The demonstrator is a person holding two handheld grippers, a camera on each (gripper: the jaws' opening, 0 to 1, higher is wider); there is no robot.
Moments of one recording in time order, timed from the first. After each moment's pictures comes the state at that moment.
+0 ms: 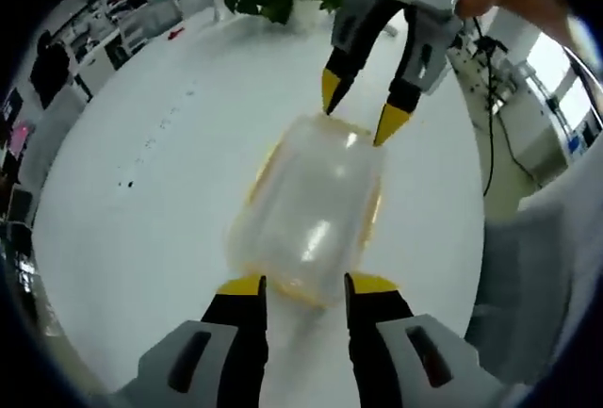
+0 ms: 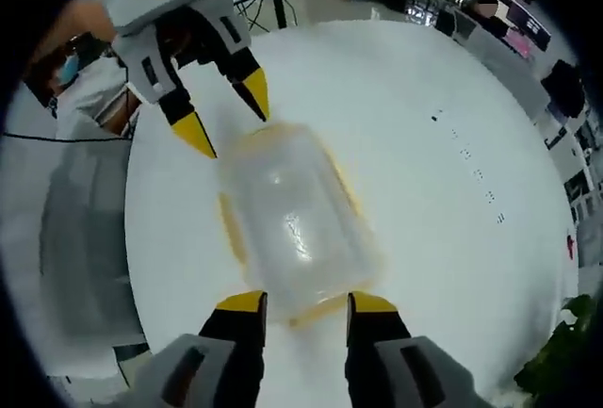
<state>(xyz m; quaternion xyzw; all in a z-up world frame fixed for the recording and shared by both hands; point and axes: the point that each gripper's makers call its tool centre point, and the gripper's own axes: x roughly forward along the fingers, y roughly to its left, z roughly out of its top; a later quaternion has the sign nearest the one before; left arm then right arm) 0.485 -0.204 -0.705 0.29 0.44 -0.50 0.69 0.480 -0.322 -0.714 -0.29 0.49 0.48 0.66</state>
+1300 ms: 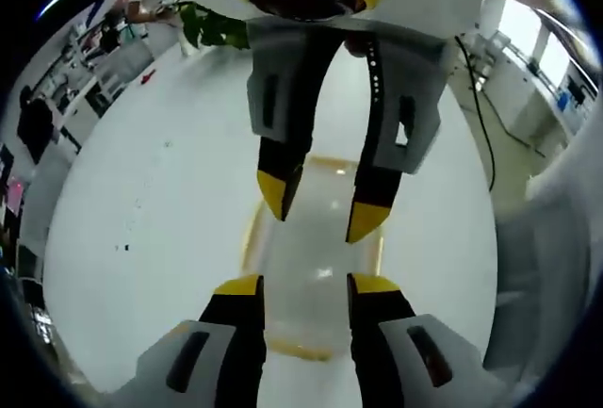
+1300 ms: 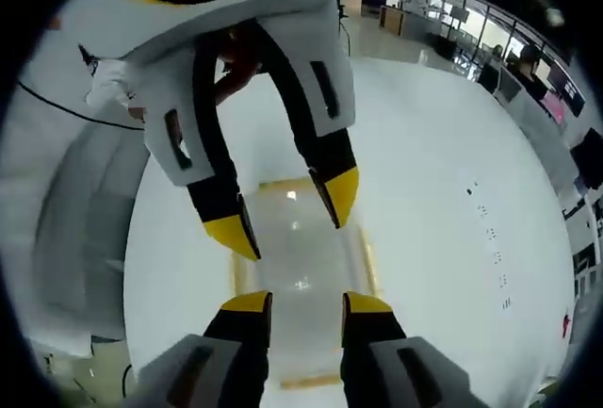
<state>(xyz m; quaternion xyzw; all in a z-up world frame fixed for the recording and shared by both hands) 0.495 -0.251 -0.707 0.33 0.38 -0.54 0.67 0.489 -0.268 -0.716 -0.32 0.41 0.57 0.64</state>
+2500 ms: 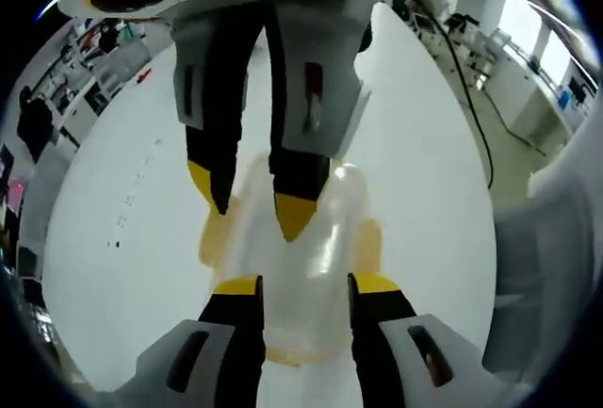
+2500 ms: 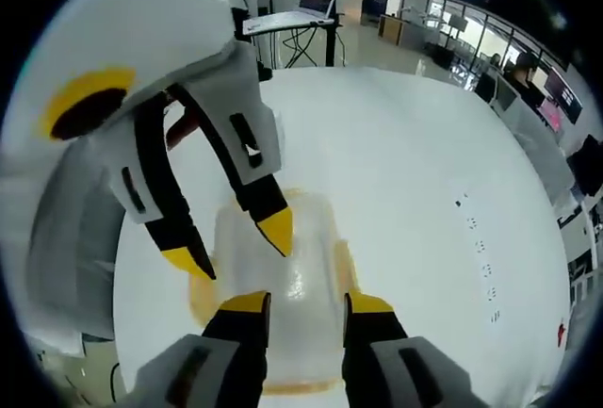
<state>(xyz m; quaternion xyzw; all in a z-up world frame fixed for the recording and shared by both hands) 0.474 -0.252 -0.718 0.33 0.38 -0.54 0.67 0.512 -0.263 -0.714 -0.33 0.39 0.57 0.64</state>
